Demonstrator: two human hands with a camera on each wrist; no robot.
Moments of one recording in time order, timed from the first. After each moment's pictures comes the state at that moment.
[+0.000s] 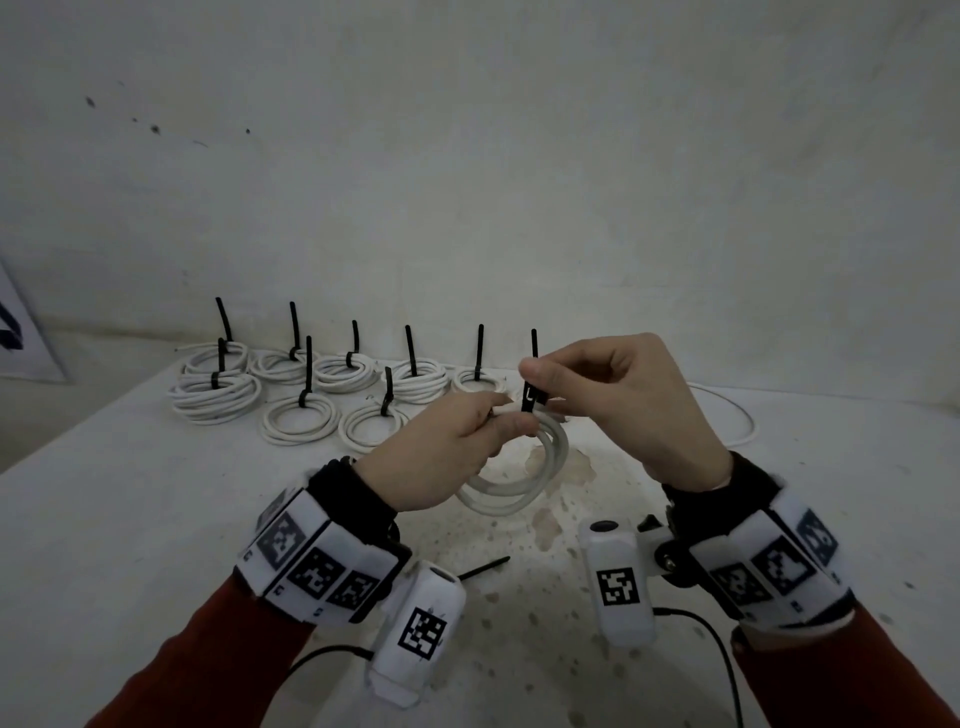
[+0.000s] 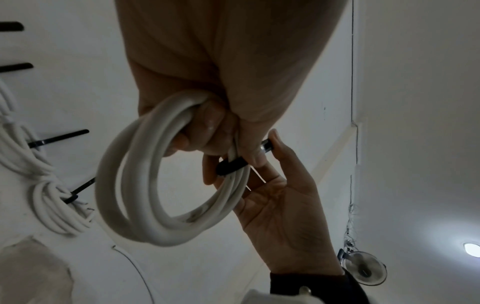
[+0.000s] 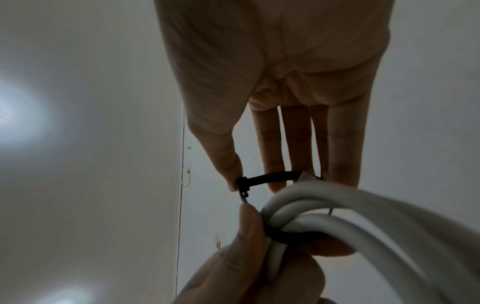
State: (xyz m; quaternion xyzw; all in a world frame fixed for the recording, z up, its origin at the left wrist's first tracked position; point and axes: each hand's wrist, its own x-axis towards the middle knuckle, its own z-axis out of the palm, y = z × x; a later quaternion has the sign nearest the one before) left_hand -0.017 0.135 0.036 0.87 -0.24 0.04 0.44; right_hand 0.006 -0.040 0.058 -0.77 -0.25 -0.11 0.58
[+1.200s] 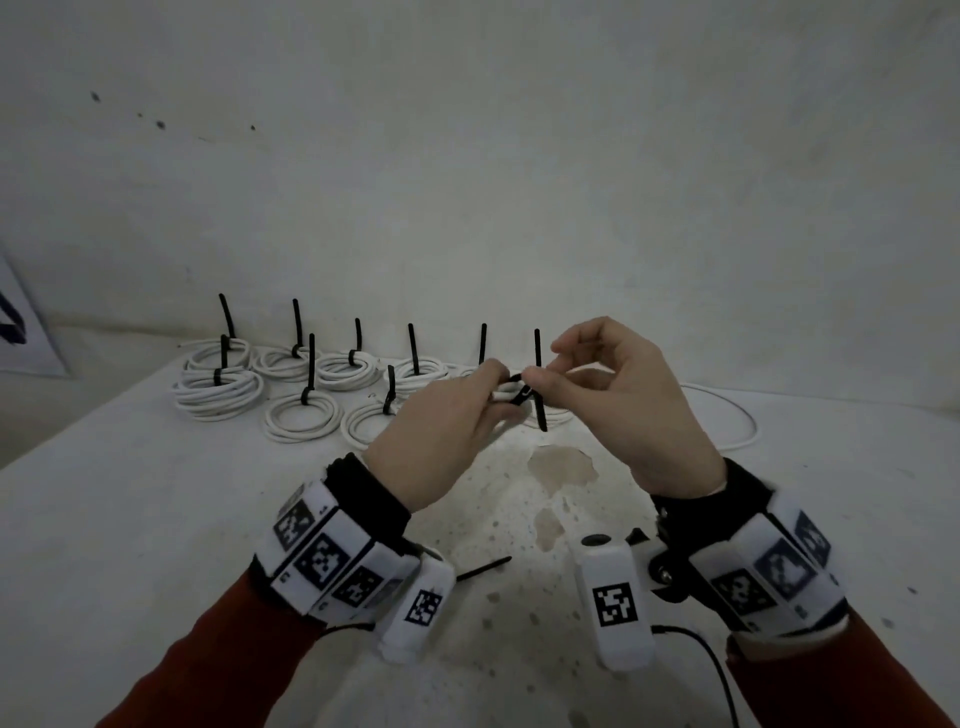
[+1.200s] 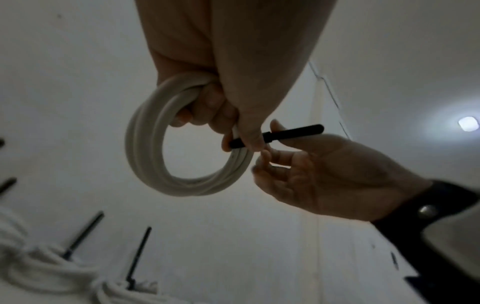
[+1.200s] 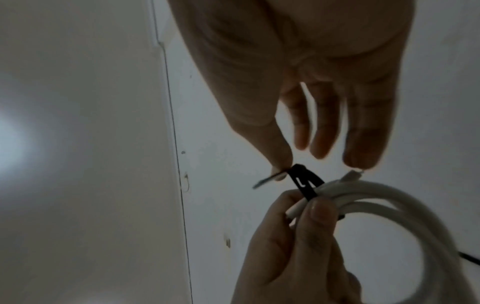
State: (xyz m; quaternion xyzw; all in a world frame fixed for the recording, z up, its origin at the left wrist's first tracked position) left_hand -0.008 0.138 0.029 0.92 -0.23 0.22 0.24; right_hand 0.006 -0.032 0.051 -0.74 -0.17 -0.10 0.64
